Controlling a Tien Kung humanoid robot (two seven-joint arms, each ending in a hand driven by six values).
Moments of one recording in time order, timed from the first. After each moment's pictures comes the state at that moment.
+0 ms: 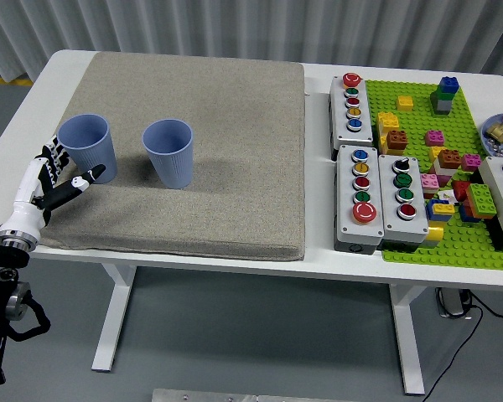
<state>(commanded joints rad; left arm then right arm) -0.13 0.12 -1.66 -1.10 1.42 -0.13 -0.26 0.19 -0.07 0.92 0.18 -0.39 0.21 -0.32</state>
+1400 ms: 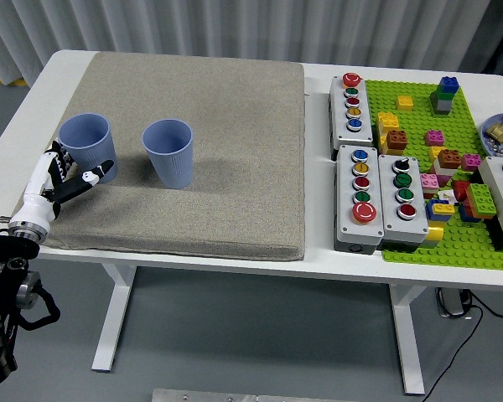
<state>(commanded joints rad) -0.20 0.09 -1.66 -1.03 1.43 -0.13 -0.25 0.20 -0.07 0.92 0.18 -0.39 0.21 -0.32</state>
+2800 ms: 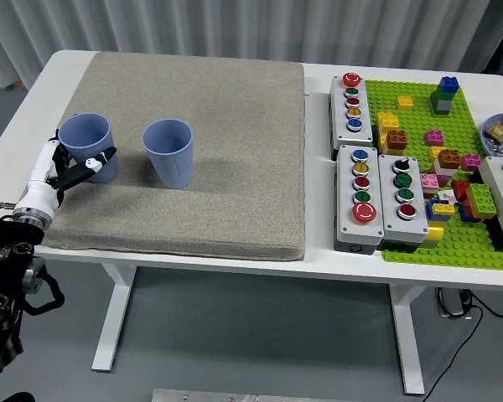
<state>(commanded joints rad) -0.27 0.08 -1.67 -0.97 1.47 -0.14 -0.24 0.21 -0.07 0.93 0.18 -0.39 0.22 -0.32</state>
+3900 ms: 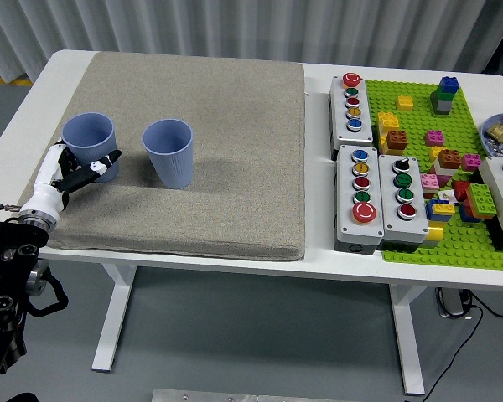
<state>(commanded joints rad) -0.28 0.08 -1.67 -0.96 1.48 -0.14 -0.23 0.21 -0.07 0.93 0.18 -0.39 0.22 -0.33</state>
